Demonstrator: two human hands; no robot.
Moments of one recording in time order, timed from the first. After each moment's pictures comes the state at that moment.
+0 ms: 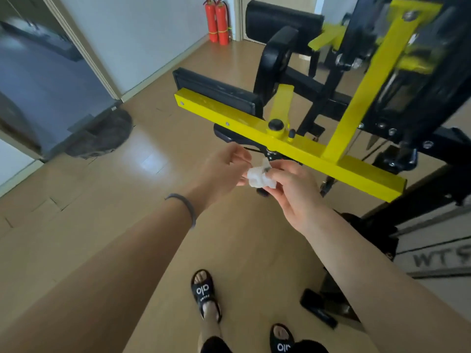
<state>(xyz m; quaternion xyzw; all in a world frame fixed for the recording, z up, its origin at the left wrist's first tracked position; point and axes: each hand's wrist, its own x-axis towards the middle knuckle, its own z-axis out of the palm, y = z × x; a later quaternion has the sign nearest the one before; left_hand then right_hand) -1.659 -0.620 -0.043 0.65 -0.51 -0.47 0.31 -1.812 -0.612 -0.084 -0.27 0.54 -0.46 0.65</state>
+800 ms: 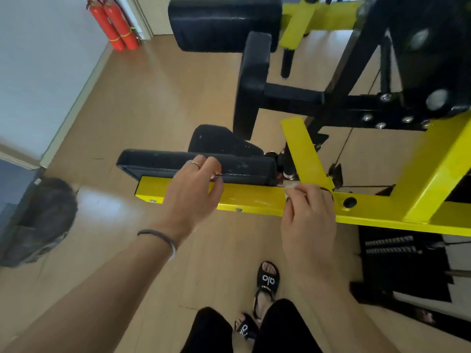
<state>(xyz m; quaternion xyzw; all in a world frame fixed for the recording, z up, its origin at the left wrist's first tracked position) -1.542 -0.959 -0.122 0.45 -0.87 -0.11 0.15 -1.711 -0.824 -0.169 -0.49 0.82 -0.31 -0.04</state>
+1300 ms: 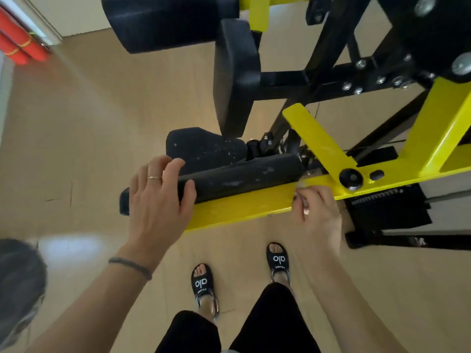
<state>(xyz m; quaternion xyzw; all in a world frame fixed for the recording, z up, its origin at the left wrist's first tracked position) -1.459 -1.057 -0.131 0.38 -0.91 -0.05 0.15 -1.634 -0.863 -0.178 -0.30 0.88 -0.36 -0.02</state>
